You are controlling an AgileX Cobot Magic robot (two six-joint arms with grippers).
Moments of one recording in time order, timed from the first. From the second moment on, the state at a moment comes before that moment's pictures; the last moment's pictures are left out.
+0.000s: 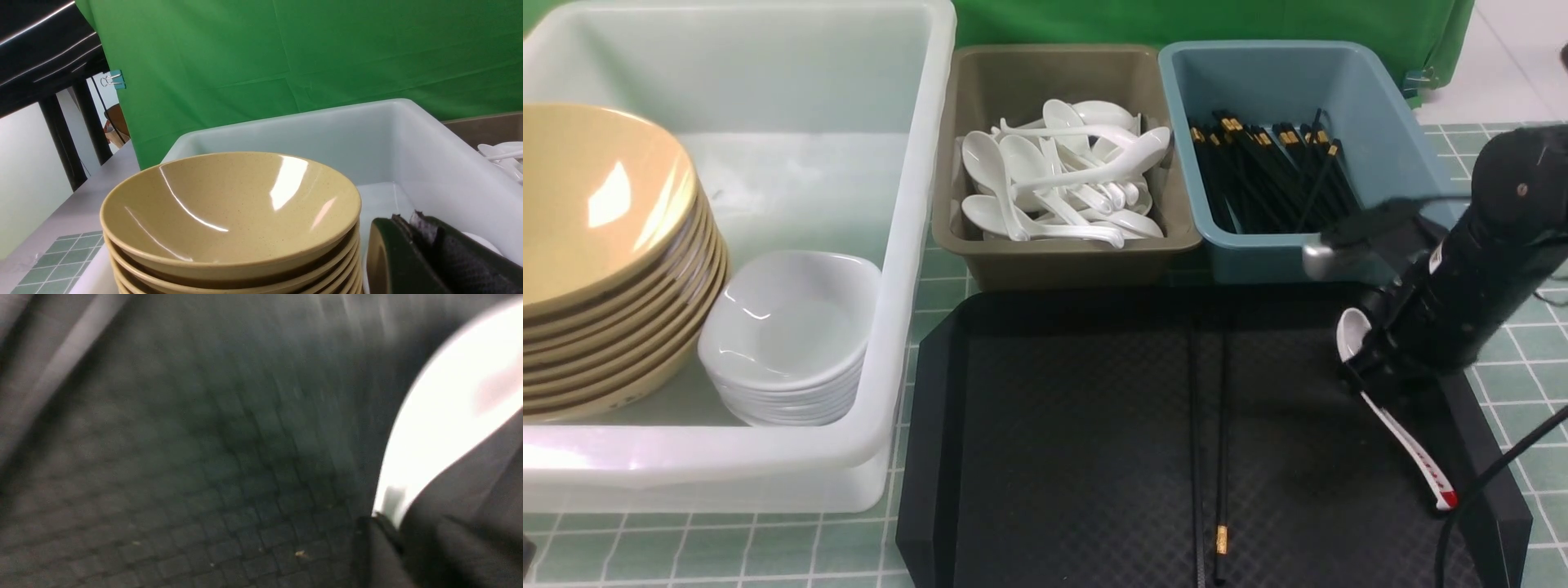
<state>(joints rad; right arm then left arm) 0.17 1.82 -1.13 0.04 0.86 -0.24 0.03 0.10 -0.25 0.10 0.18 0.07</state>
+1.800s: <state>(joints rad) 0.42 1.85 -1.49 0.18 1.06 -0.16 0.03 0.10 -0.25 0.11 0.18 0.07</state>
